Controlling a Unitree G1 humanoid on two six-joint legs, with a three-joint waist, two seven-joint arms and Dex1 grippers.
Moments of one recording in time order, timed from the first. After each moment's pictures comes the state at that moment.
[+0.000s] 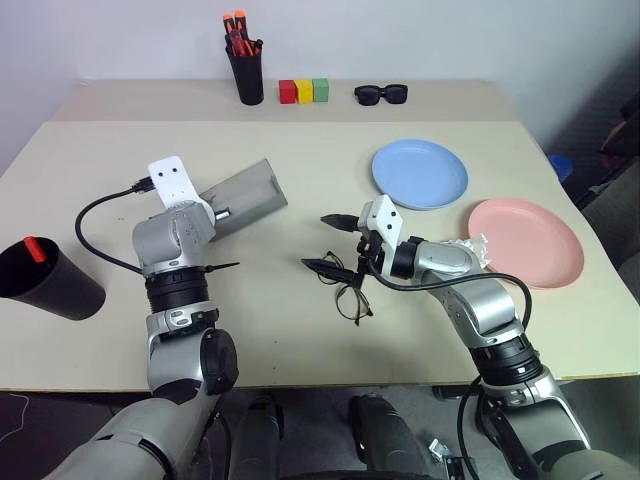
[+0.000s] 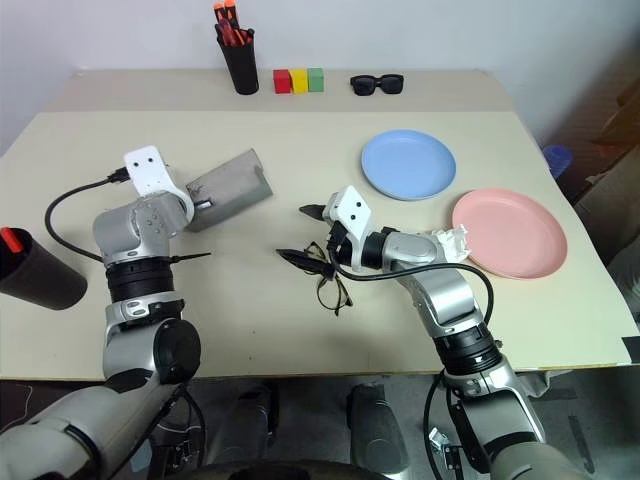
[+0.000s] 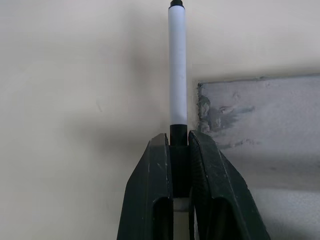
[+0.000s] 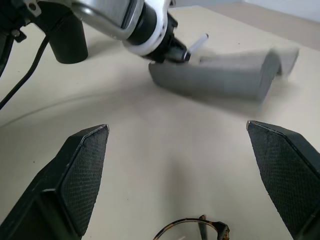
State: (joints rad) left arm -0.87 0.12 0.45 0.24 -0.12 1.07 0.36; right arm -0.50 -0.36 0.21 -0.11 0.32 0.41 0.84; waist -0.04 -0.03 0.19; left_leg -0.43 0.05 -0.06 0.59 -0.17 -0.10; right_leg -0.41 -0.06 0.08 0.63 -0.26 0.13
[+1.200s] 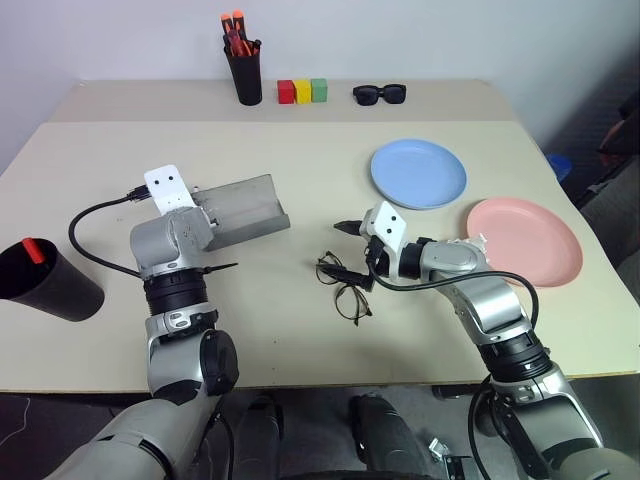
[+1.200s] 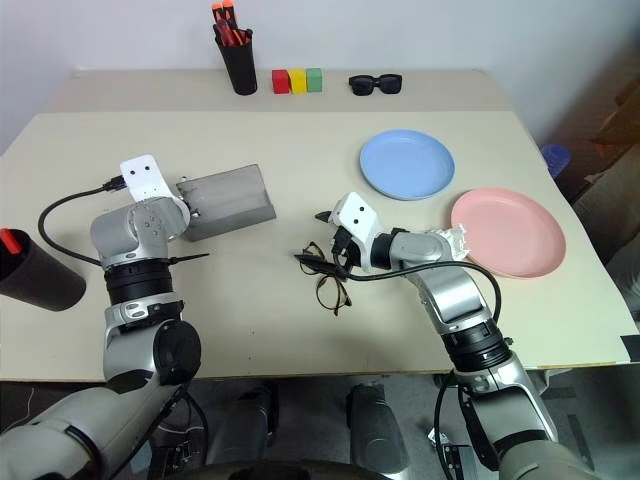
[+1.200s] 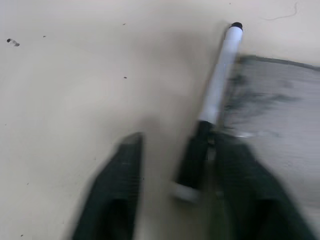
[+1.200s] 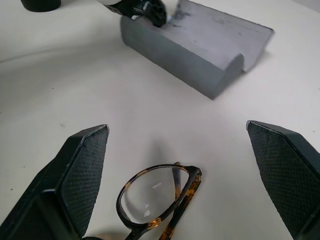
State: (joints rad) left arm -0.87 0.11 0.50 0.22 -0.10 1.10 0.44; right arm -0.51 -0.42 0.23 -0.07 0.22 0.44 0.84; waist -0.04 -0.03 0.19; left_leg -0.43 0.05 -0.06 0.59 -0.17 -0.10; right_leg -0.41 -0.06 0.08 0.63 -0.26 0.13
